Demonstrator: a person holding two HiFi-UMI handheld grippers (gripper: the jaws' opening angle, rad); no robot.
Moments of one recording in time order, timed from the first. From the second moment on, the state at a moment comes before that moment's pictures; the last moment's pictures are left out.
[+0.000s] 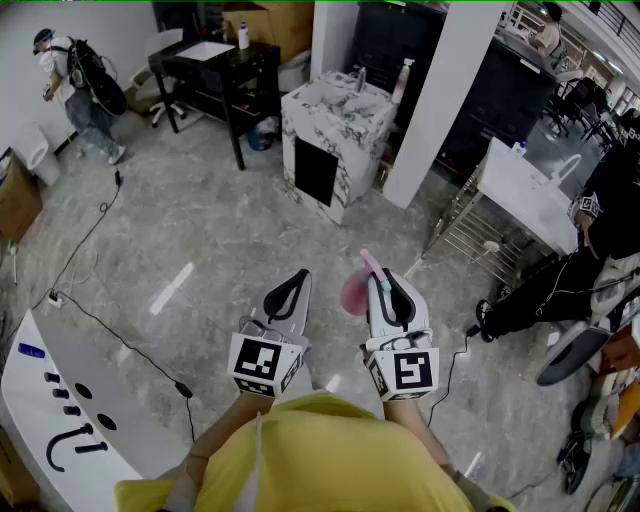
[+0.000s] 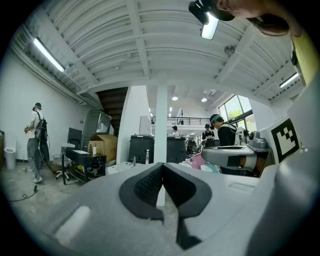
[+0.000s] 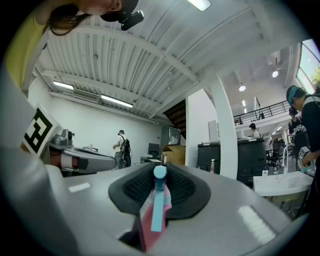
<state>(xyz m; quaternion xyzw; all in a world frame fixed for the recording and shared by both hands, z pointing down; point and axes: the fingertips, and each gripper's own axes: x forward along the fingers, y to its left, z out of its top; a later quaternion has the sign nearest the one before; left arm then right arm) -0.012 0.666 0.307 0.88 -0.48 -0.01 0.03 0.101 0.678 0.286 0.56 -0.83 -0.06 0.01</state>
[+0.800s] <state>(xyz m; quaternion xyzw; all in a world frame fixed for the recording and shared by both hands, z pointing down) -0.033 0.445 0.321 0.89 -0.46 -0.02 0.04 0.086 0.459 0.302 0.56 -0.82 -0.06 0.01</state>
